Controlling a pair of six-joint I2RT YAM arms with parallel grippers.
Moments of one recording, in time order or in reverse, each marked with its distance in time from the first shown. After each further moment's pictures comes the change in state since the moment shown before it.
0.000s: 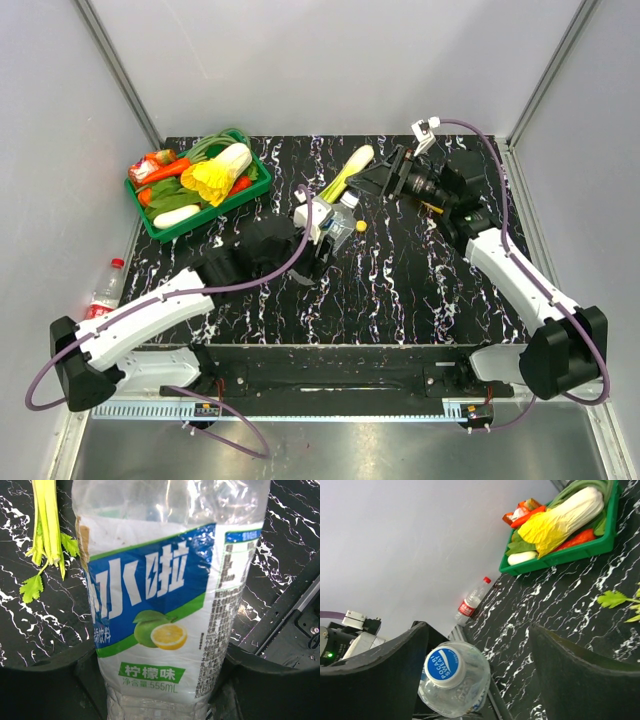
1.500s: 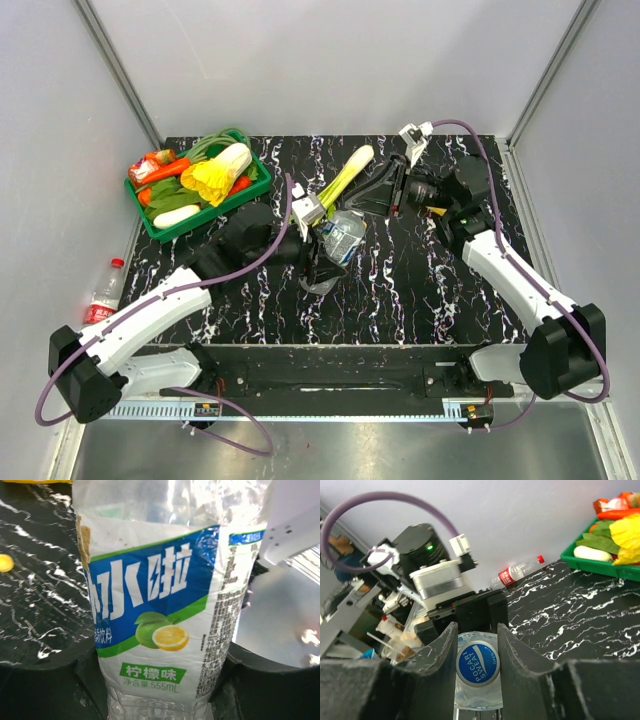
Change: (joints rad) left arm 0.164 -0.006 -0.079 0.195 0.579 -0.092; right arm 0.031 0.008 -0.034 0.315 -0.362 0.019
